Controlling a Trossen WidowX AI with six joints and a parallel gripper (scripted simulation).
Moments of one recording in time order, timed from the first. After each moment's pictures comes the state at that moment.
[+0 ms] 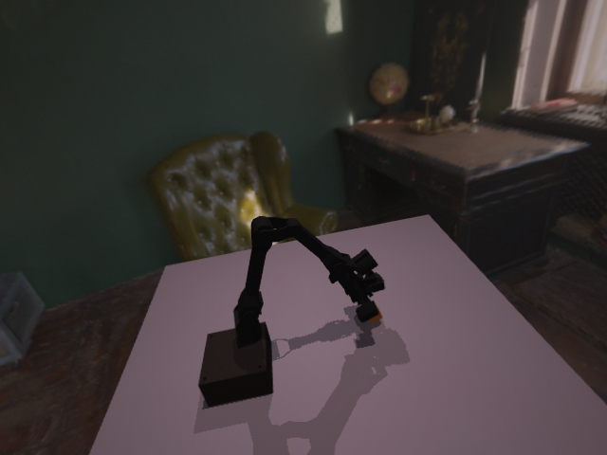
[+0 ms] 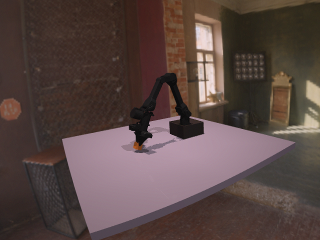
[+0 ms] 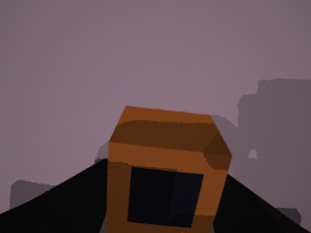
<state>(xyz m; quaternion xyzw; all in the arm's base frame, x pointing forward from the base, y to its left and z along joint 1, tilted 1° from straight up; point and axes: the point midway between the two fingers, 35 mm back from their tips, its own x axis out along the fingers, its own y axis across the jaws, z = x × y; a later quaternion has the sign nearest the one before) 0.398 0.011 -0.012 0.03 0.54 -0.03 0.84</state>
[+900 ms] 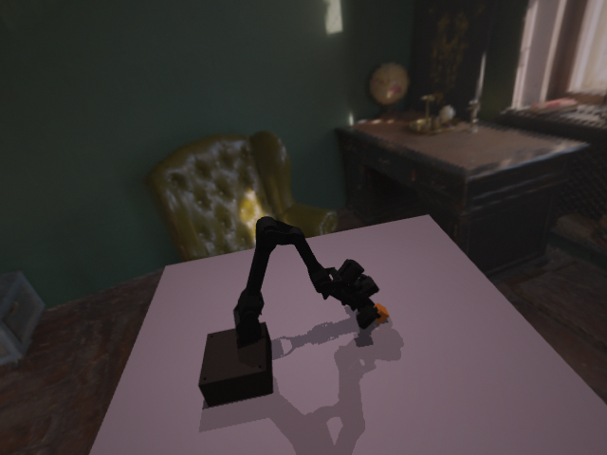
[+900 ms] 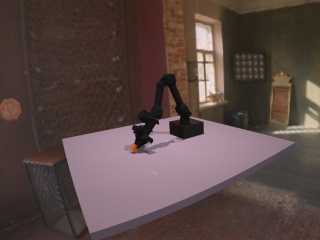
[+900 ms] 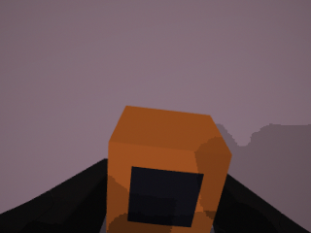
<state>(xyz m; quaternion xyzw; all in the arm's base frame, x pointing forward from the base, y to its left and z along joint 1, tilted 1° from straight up) 0.407 0.012 -0.031 0.03 0.39 -0.04 0.92</state>
